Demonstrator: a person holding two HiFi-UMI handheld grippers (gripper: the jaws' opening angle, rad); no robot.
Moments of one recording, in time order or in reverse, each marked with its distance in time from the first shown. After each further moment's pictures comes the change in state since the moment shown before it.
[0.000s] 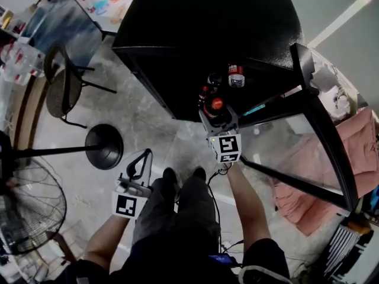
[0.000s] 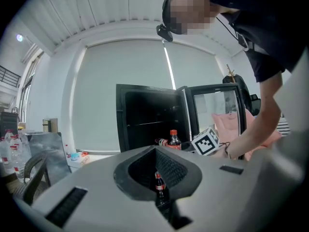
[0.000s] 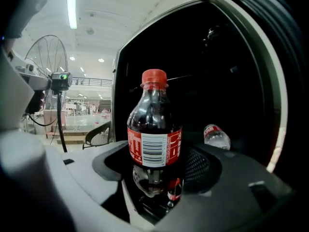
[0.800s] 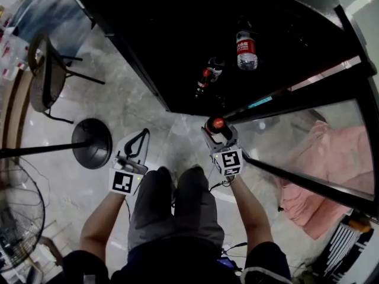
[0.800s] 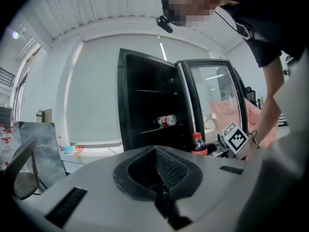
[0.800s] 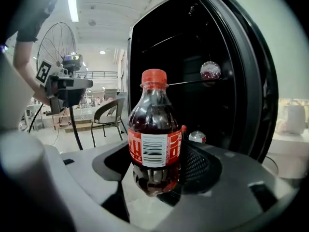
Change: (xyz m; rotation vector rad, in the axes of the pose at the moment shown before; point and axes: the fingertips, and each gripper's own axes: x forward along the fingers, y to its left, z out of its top) left arm 0.060 0.018 -0.165 0.022 -0.017 -0.045; right arm -0.032 0.024 -0.208 0.012 0.123 0.061
